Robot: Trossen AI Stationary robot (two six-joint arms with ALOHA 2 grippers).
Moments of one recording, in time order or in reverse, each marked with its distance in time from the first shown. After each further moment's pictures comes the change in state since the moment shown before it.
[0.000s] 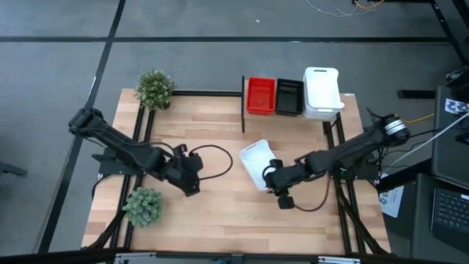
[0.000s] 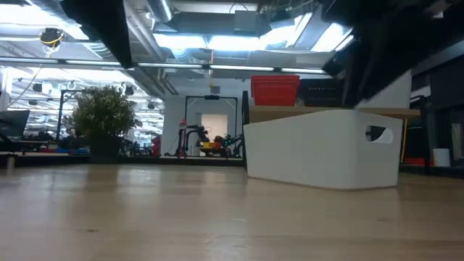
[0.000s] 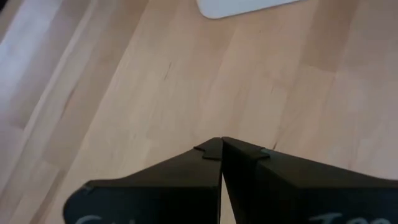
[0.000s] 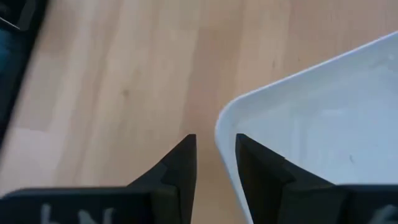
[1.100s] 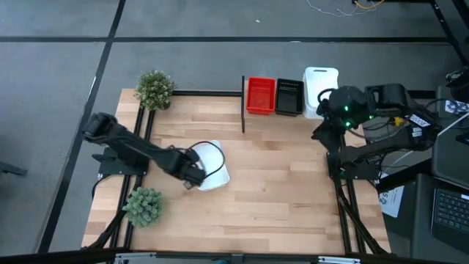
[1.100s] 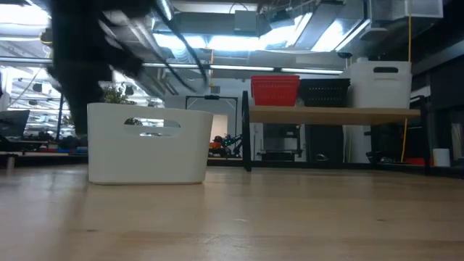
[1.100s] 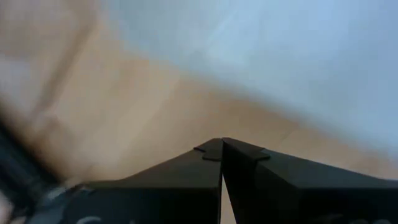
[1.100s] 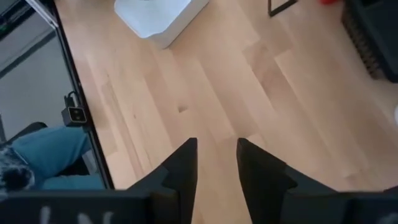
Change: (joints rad) left arm 0.124 0.191 -0.073 -0.257 0.186 -0.350; right arm -0.464 -0.332 0.756 -1.121 -0.126 0.232
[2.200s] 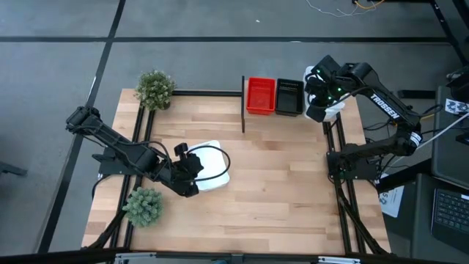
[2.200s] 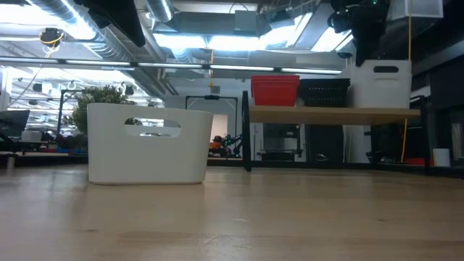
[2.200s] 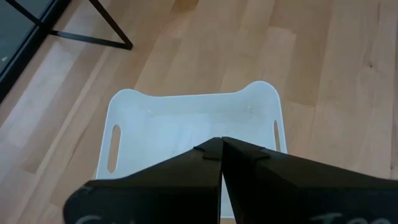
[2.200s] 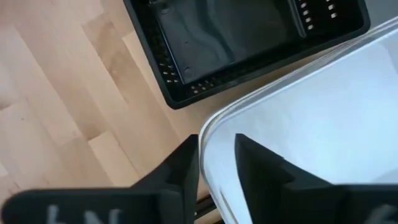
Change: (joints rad) left arm -0.171 -0.247 0.059 0.371 -0.305 0.461; right arm -0.655 0.160 -0.160 0.066 0.083 -0.717
